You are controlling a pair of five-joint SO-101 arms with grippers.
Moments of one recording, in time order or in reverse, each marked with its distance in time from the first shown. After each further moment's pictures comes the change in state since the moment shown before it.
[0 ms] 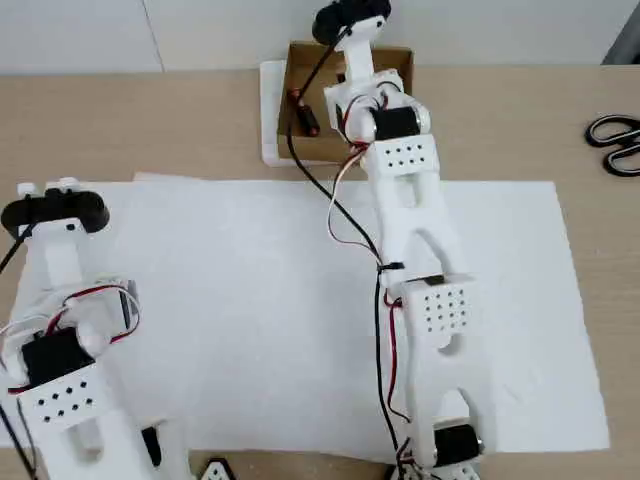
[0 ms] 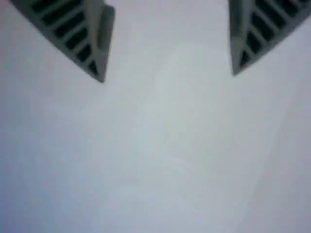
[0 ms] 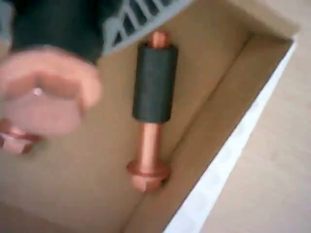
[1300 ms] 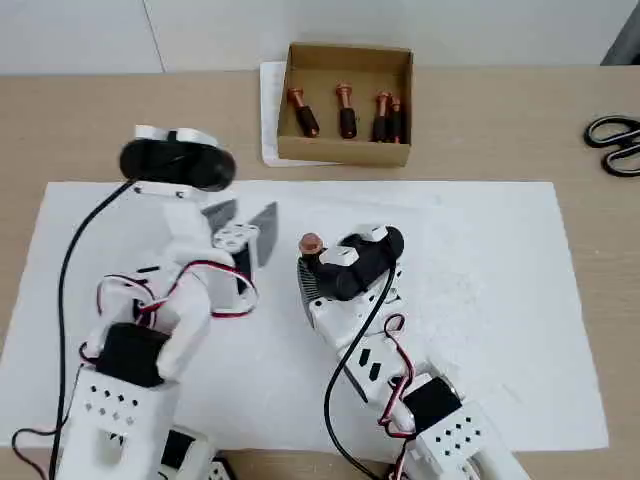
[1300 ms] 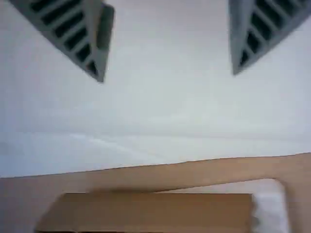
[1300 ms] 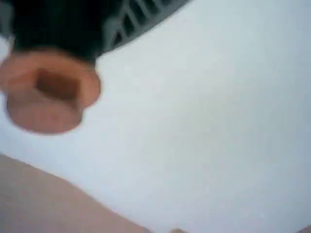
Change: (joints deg) left arm 37.7 0.0 -7.8 -16.9 21.8; right arm -20.0 -131.5 156.5 -41.4 -10.5
